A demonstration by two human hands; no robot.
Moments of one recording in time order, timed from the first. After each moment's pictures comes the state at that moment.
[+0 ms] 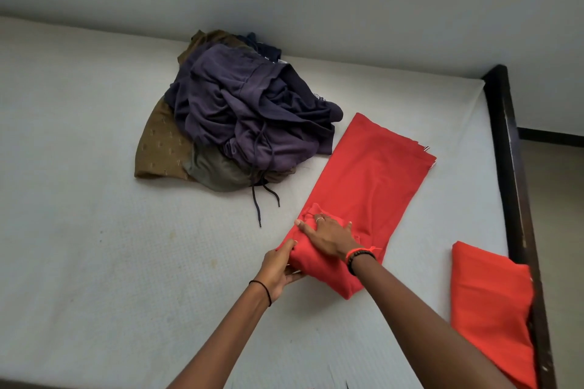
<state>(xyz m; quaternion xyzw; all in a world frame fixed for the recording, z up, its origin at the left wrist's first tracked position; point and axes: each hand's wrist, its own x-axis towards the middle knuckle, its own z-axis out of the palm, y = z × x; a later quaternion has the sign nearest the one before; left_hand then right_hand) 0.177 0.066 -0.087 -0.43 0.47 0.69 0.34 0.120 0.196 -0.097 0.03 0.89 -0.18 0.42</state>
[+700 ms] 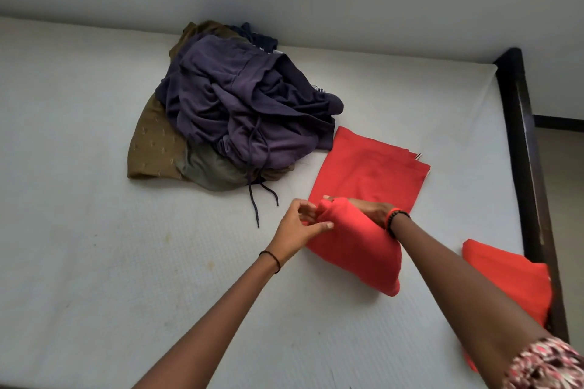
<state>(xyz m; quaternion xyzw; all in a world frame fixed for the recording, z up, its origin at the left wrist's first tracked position) 0.121 0.087 -0.091 -0.13 0.73 0.61 0.29 0.079 0.251 0.012 0.21 0.76 -0.41 0.46</state>
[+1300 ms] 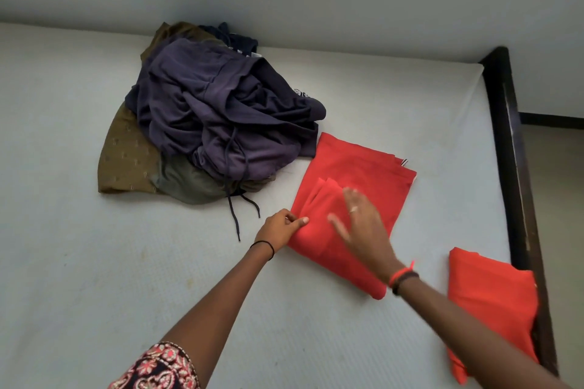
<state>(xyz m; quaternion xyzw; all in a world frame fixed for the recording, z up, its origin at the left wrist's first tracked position) 0.082 0.096 -0.158 -0.14 0.82 0.40 0.37 0.110 0.286 -0.113 0.01 0.97 -0.22 0.11</state>
